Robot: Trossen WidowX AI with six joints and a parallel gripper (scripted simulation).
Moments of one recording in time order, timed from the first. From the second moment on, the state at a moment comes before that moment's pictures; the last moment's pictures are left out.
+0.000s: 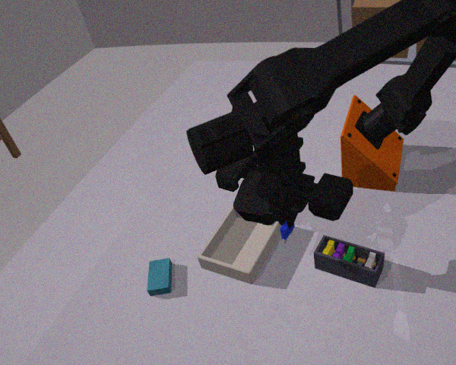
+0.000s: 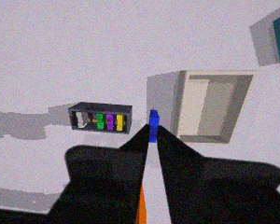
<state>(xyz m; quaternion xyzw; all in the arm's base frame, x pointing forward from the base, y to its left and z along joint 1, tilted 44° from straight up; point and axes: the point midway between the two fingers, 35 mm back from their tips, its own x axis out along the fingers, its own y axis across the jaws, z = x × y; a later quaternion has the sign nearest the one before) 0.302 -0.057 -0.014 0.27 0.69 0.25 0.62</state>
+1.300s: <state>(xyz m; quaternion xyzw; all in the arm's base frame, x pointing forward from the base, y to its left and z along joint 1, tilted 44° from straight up) 0.290 -0.108 -0.108 0.26 0.69 0.25 0.62</state>
